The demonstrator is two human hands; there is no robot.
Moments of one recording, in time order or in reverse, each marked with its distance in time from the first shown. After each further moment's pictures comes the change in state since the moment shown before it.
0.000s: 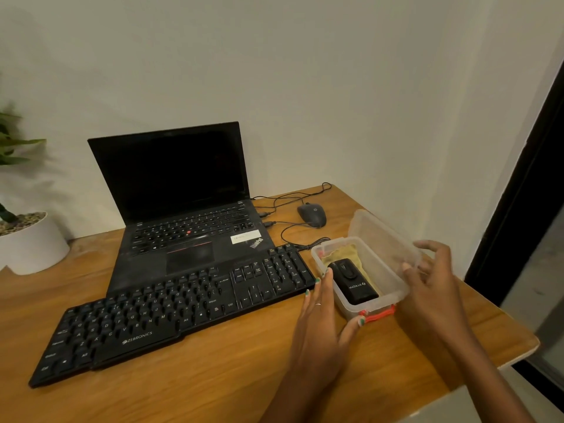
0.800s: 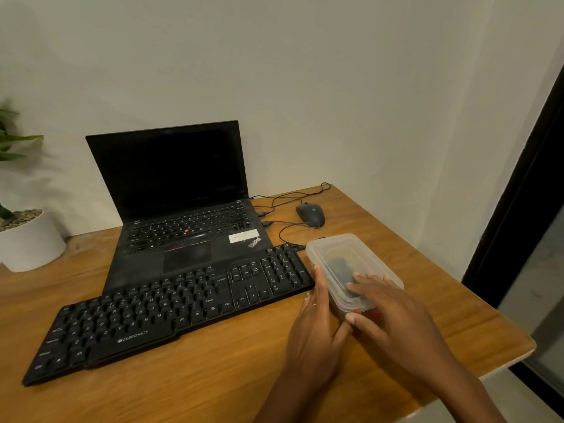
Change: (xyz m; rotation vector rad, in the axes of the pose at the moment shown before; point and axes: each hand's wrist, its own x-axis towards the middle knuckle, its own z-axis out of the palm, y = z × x) left_hand 0.000 -0.008 0.002 0.012 0.008 0.084; right_hand -0.041 -0.013 0.011 -0.554 -0.444 -0.398
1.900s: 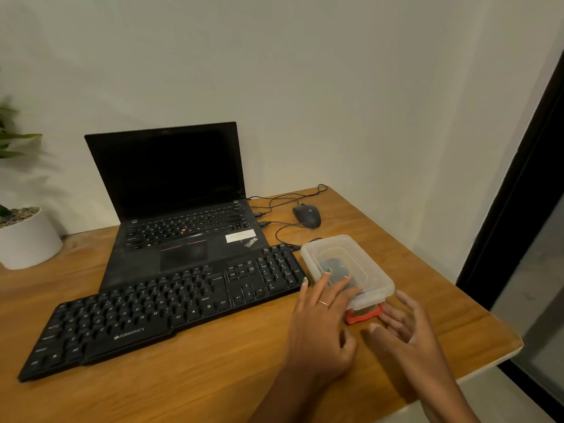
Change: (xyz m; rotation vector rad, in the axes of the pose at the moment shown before) left_hand 0.001 0.009 0.001 0.221 0.112 0.277; right_hand -0.030 0.007 0.009 0.955 0.188 0.540
